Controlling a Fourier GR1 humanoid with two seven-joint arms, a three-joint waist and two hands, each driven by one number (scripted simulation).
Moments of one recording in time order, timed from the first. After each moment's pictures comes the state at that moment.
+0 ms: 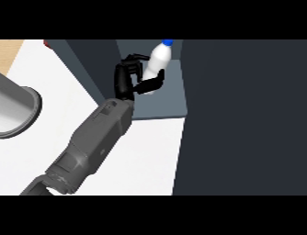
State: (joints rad) left arm -0.97 0.00 -0.32 -0.40 0.58 0.66 -0.56; right arm 0.33 -0.26 0.43 -2.49 -0.01 -0.06 0.16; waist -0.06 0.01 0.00
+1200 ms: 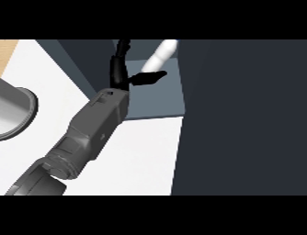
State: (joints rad) left arm -1.13 0.01 -0.23 -0.13 0.57 0.59 -0.68; right arm 0.34 -0.24 0.37 -2.48 -0.05 0.02 0.12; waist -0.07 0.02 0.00
